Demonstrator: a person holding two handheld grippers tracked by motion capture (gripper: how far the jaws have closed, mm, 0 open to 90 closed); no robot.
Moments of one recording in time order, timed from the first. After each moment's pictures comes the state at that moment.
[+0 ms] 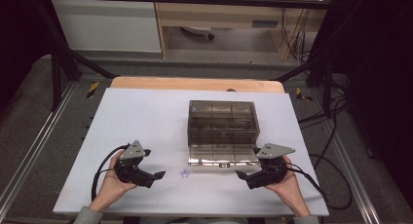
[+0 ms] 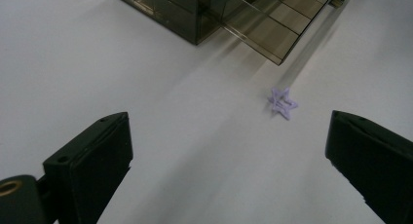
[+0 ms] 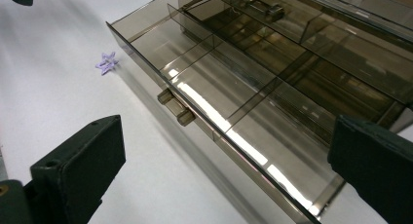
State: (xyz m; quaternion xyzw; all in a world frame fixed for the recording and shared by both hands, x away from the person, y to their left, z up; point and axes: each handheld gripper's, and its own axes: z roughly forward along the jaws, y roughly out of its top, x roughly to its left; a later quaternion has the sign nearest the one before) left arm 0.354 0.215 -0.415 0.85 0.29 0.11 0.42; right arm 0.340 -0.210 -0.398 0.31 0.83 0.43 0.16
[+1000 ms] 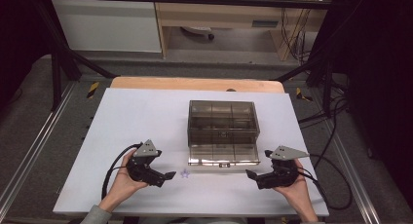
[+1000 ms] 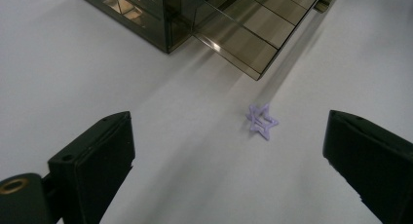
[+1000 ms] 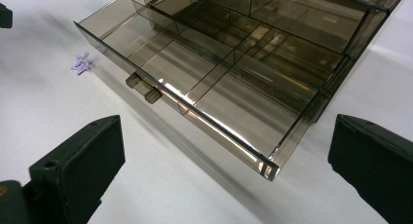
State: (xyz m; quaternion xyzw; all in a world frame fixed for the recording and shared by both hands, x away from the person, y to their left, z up) left arm 0.360 0.186 -0.416 0.86 0.29 0.08 0.41; right arm 0.333 -0.239 -0.407 0.37 0.81 0.44 0.16
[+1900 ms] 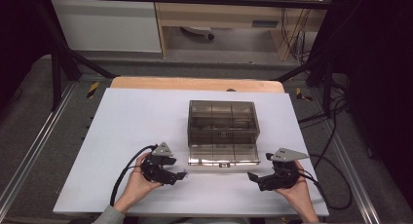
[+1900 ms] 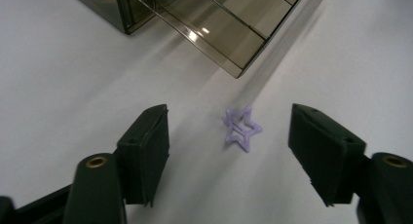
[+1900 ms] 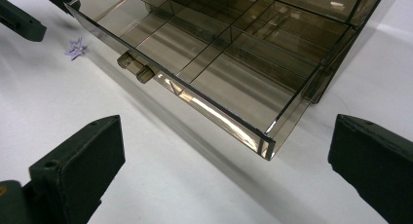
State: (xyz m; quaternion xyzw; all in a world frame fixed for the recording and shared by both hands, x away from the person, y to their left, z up) left arm 0.367 0.151 -0.431 0.88 0.30 0.04 0.37; right arm 0.333 -0.245 -0.418 0.37 0.81 0.43 0.15
